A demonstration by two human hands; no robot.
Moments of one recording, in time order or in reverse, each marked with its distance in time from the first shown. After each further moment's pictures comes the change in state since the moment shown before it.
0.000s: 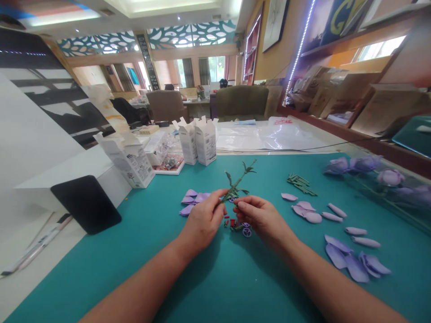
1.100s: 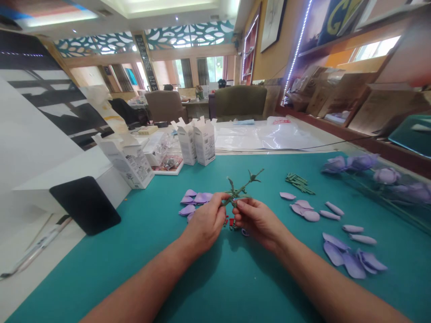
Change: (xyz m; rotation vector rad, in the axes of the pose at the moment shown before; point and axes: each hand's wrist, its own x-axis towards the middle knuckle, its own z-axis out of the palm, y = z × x) left_hand -0.003 0.006 0.003 0.028 -0.097 -0.002; right_hand -0.006 0.000 0.009 0.236 -0.007 0.122
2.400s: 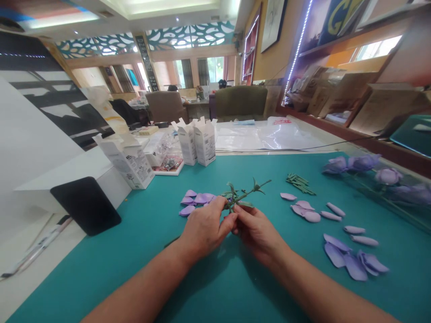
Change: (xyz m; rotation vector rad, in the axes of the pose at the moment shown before) left_hand -0.003 0.005 -0.003 0.345 -0.040 0.031; right_hand -0.012 0.016 0.018 0.055 -0.003 -0.096
